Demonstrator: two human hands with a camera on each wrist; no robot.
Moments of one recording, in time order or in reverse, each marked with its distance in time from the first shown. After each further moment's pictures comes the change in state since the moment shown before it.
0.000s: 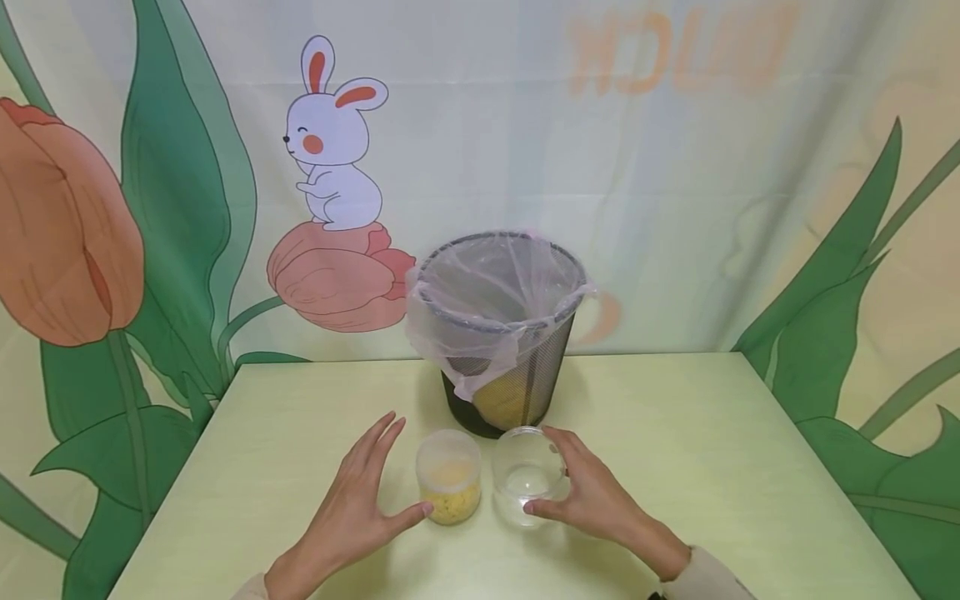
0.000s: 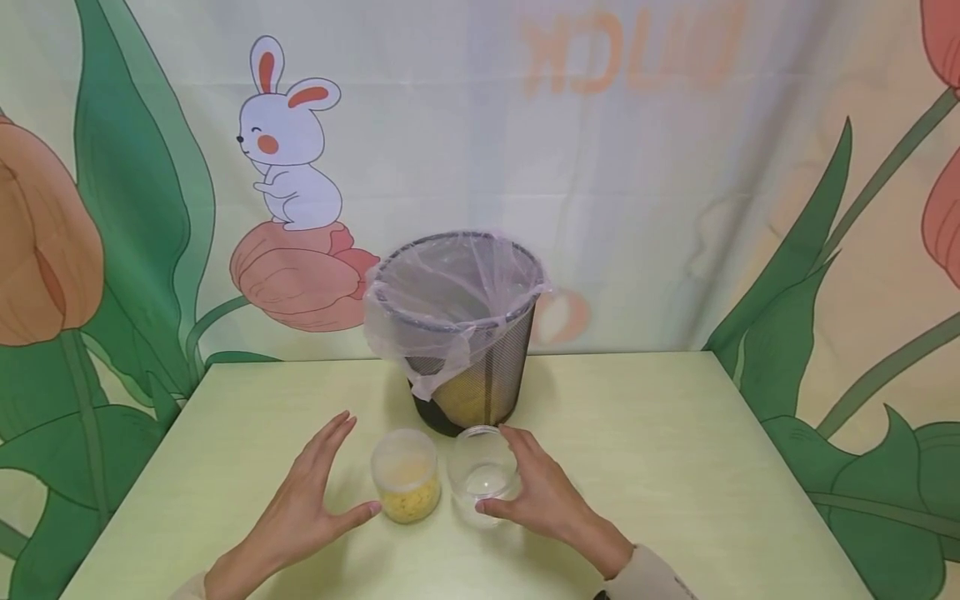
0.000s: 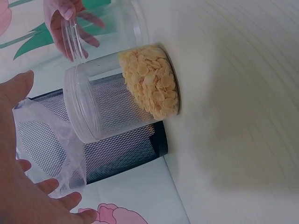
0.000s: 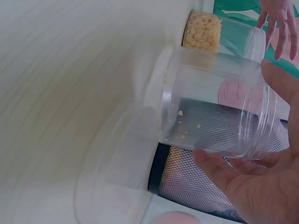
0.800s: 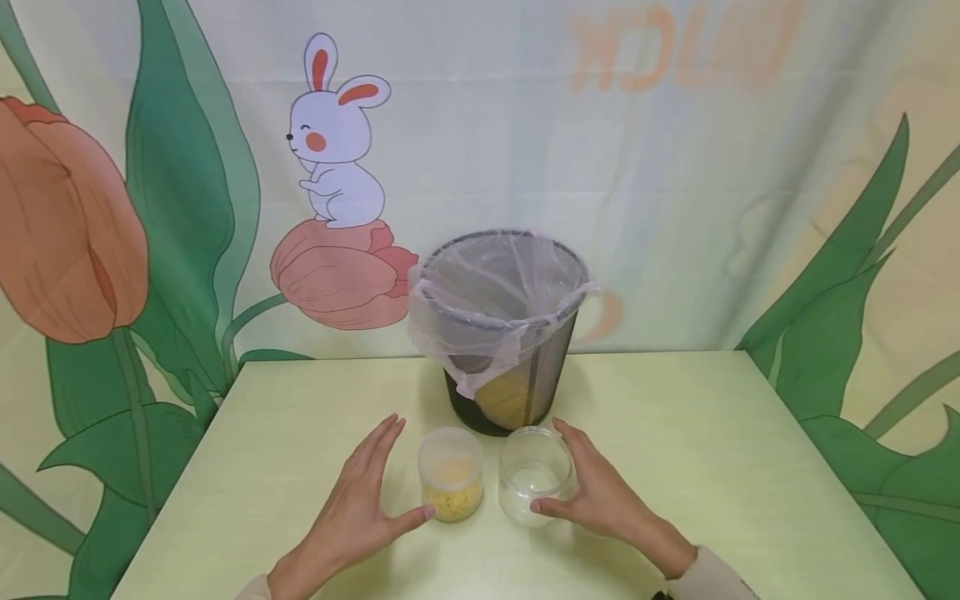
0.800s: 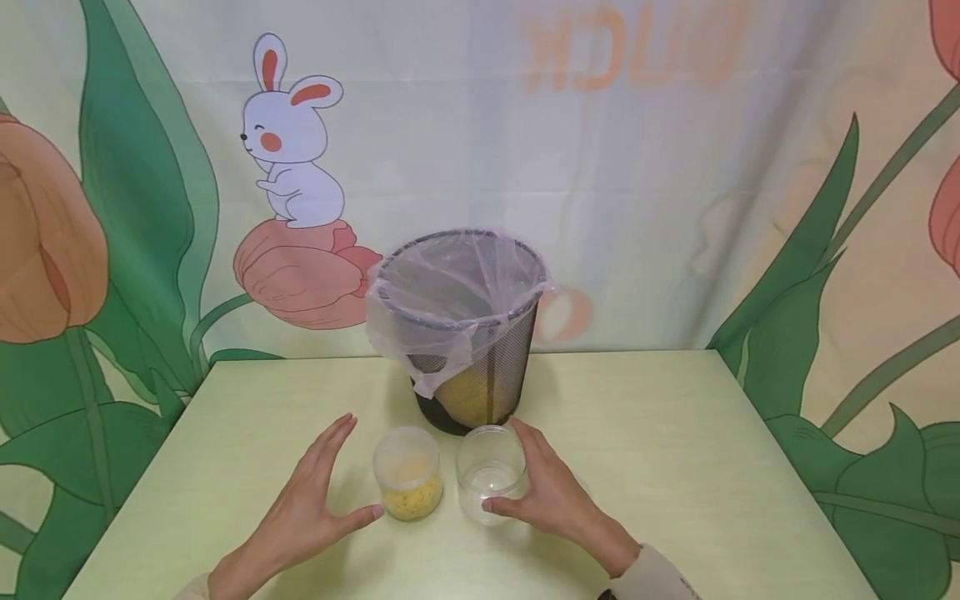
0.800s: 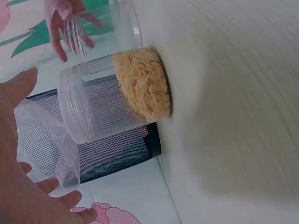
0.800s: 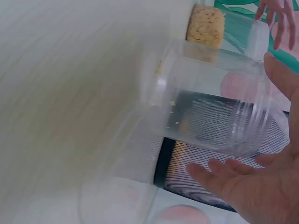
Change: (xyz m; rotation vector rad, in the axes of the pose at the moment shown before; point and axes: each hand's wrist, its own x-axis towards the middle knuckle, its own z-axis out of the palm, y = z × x) left_hand -0.005 -0.002 0.002 -0.004 -0.030 -0.030; right_hand -0.001 0.005 -0.001 -0.016 0.000 0.037
